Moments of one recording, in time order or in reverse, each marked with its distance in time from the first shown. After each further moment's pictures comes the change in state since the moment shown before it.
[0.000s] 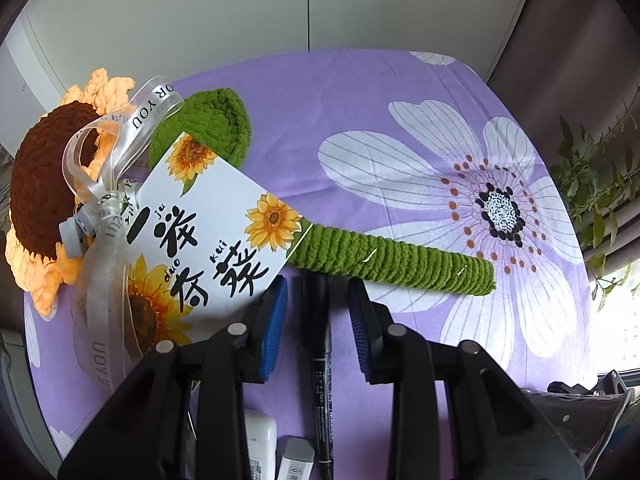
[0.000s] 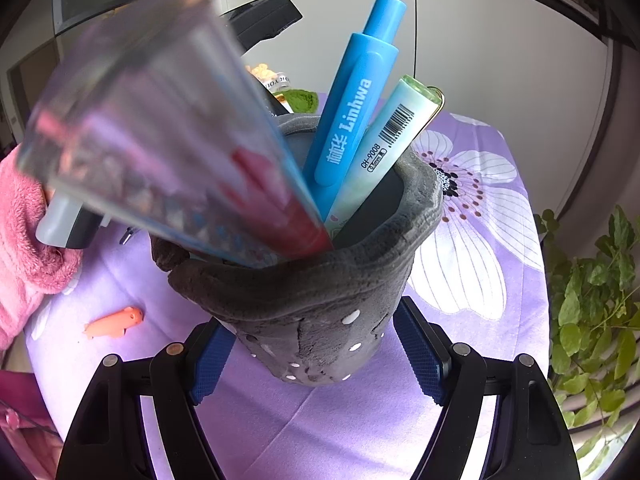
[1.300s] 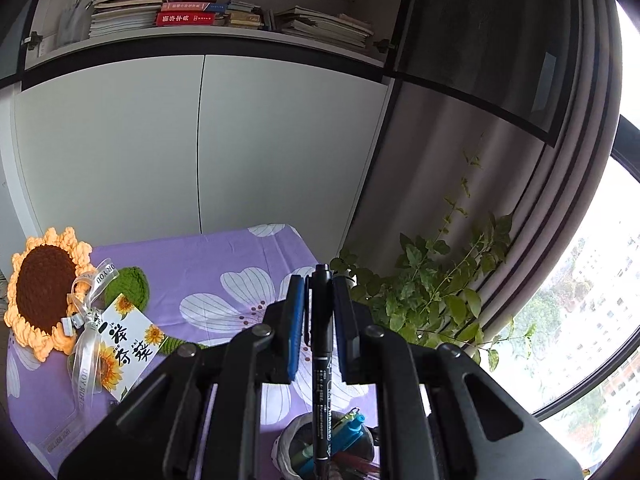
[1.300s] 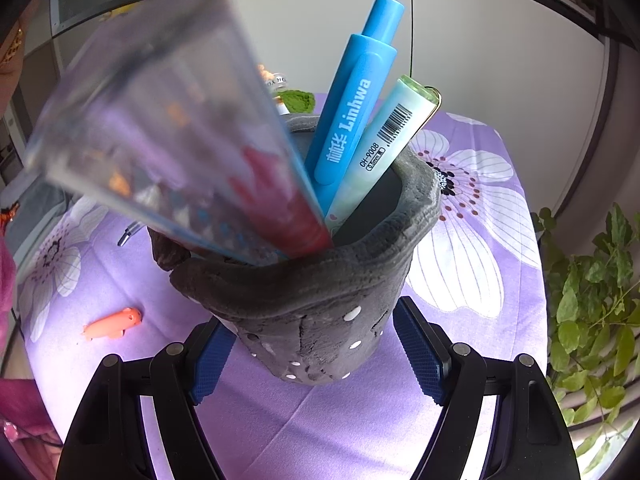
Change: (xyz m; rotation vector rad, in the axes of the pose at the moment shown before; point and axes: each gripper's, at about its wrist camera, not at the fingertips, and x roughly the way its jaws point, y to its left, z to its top) left arm -0.170 -0.086 -0.018 0.061 -0.535 -0.331; right arm 0.001 -0.001 0.000 0.007 -0.002 -0.002
